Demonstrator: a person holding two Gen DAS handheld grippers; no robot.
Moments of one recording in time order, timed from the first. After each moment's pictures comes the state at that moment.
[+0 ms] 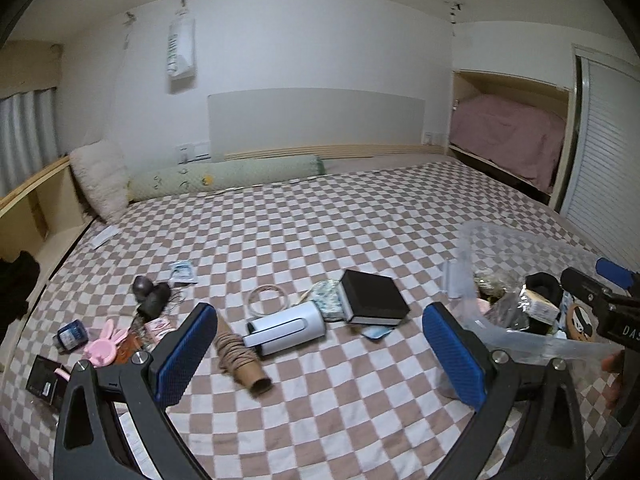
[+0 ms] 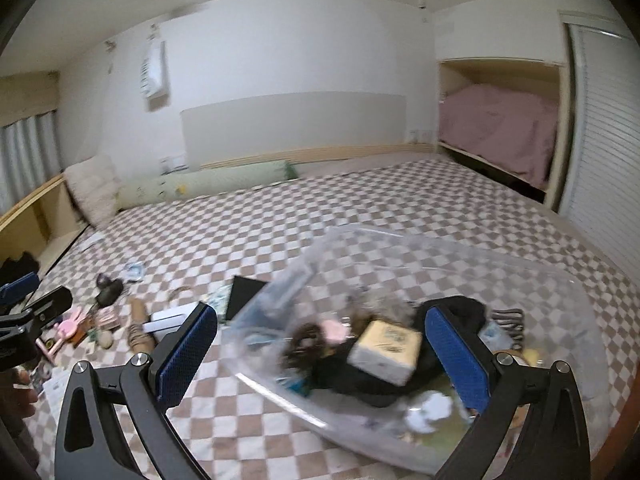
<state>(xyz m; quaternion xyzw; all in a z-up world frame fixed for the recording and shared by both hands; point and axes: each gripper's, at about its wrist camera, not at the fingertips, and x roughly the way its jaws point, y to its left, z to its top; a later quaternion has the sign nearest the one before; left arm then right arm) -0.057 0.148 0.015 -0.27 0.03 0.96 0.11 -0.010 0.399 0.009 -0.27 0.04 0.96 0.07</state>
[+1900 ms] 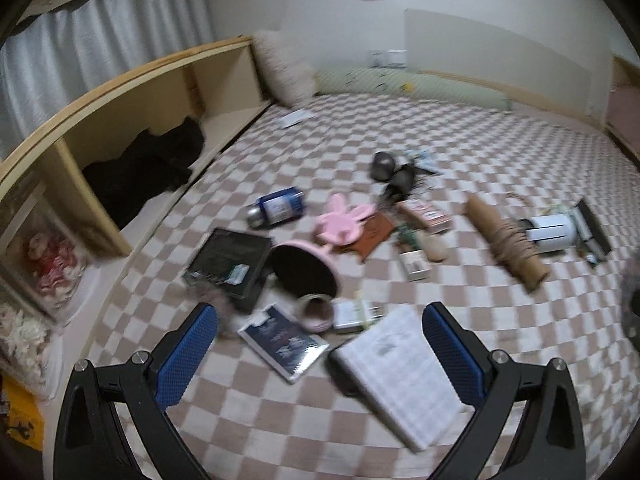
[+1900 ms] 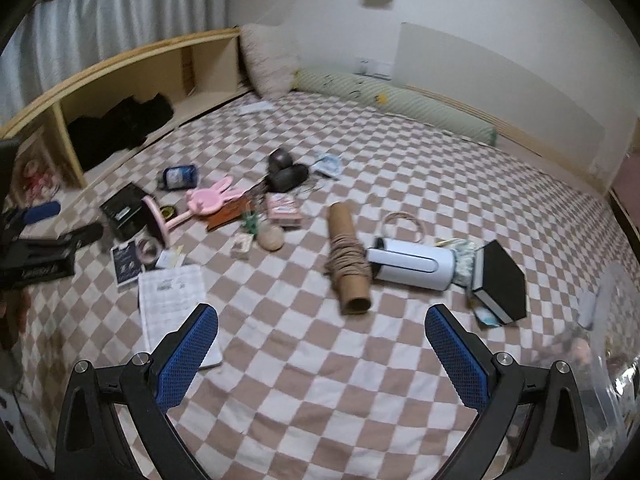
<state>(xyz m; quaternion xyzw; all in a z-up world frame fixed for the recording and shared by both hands) -0.030 -0.150 -0.075 -0.40 0.02 0.91 -0.15 -0.051 0.107 -0.048 -0.38 -0.12 0.90 -0.19</state>
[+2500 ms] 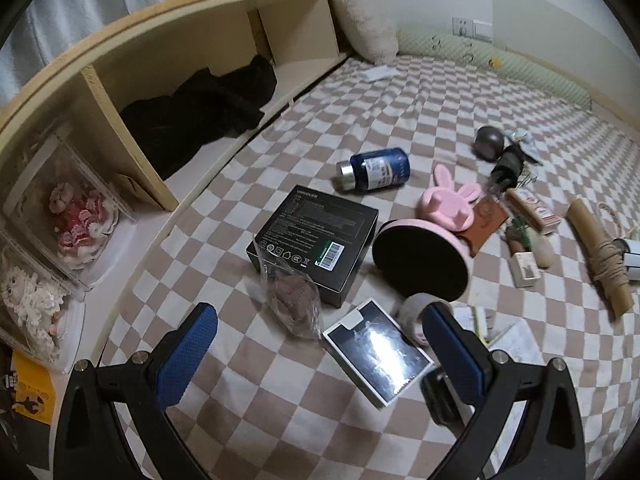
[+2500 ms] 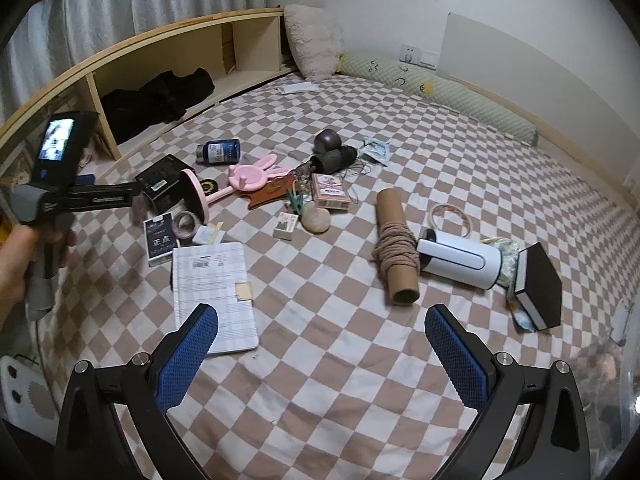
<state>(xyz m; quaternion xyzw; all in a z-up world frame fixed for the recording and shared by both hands) -0.067 -0.233 -0.119 -0.45 -0.01 0.86 -0.25 -0.049 0.084 -0.058 -0.41 -0.12 0.87 -0.26</state>
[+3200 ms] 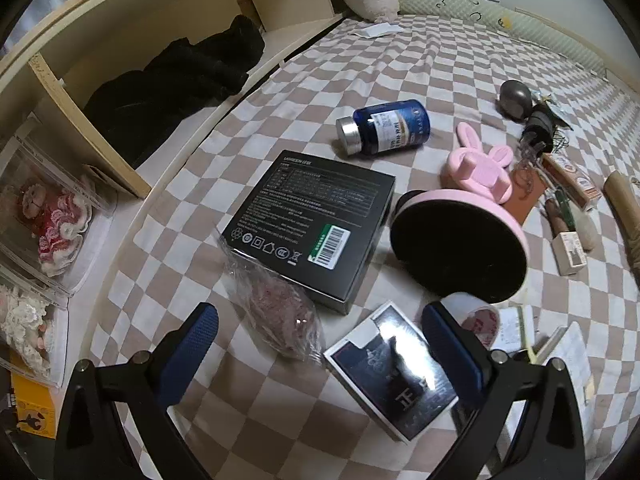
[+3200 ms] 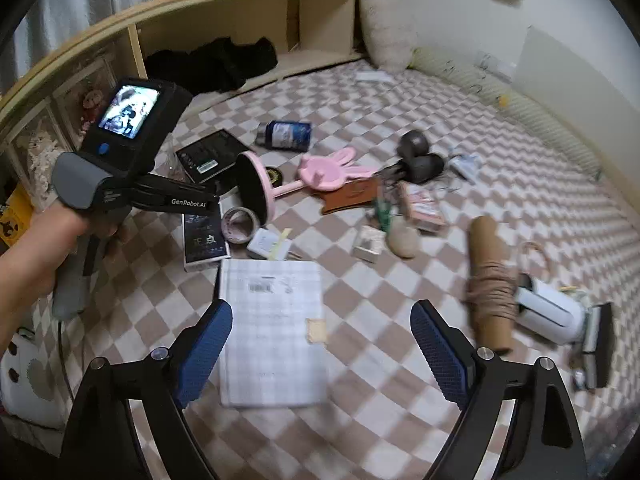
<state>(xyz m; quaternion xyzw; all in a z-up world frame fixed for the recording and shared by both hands) -0.107 -0.253 -0.168 -0.50 0.00 0.83 -0.26 -0.073 -0.032 -0.104 -0.42 -0.17 0.83 -0.34</state>
